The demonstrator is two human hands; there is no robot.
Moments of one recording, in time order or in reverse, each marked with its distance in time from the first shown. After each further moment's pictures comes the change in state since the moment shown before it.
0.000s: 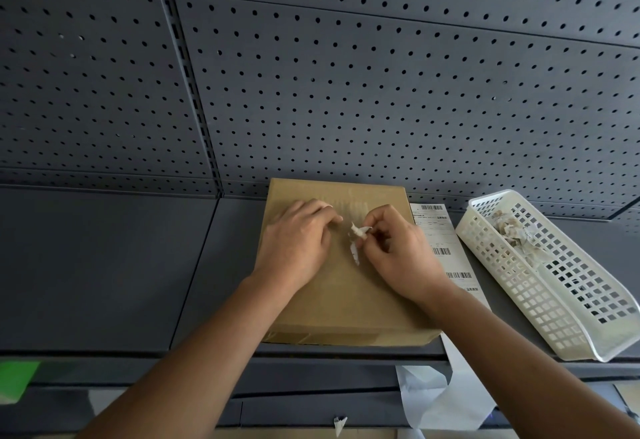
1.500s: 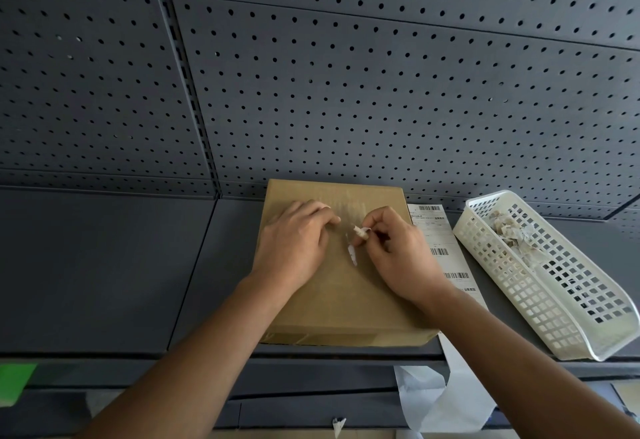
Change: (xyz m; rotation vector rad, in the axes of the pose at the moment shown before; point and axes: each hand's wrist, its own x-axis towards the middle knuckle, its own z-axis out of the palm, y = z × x) left_hand 0.000 0.000 -0.002 0.012 -0.004 -0.013; right_hand -0.001 -0.003 -0.002 0.017 0.001 0.004
